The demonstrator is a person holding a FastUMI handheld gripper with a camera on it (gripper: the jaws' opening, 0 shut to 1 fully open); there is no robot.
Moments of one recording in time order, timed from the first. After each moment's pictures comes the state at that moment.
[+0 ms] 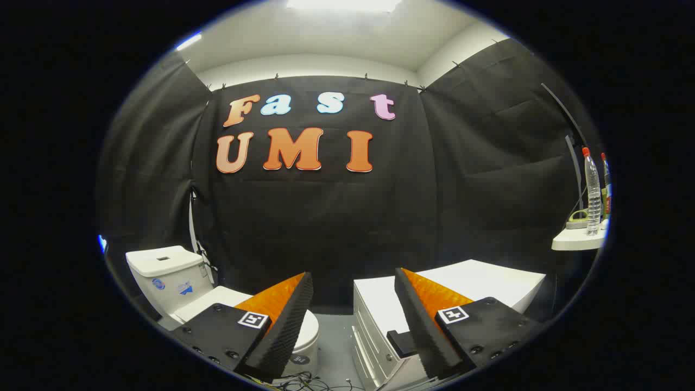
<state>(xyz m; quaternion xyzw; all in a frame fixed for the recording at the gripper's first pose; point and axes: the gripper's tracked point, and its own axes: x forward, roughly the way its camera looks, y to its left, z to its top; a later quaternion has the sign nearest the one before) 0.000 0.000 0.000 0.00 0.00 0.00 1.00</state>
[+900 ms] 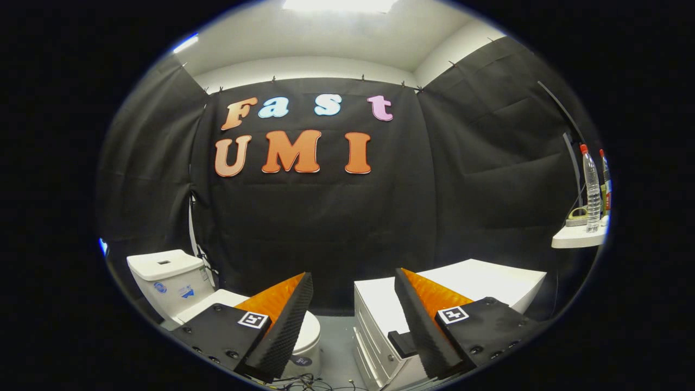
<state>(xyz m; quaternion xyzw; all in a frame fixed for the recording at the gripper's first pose) -0.002 -0.003 0.004 0.01 0.00 0.00 1.00</state>
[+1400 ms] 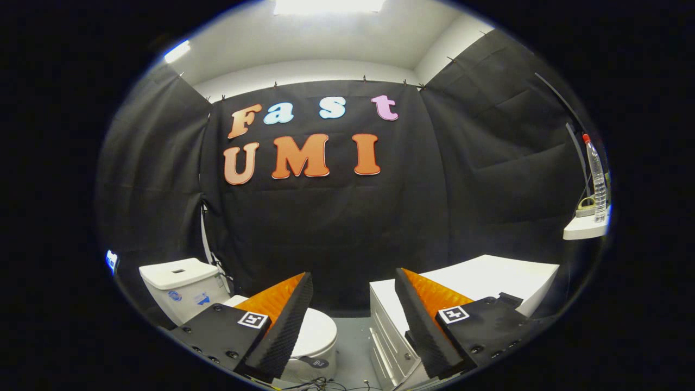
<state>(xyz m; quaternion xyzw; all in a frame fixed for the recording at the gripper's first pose) -0.008 0.018 0.012 0.04 -0.01 0.03 1.00</state>
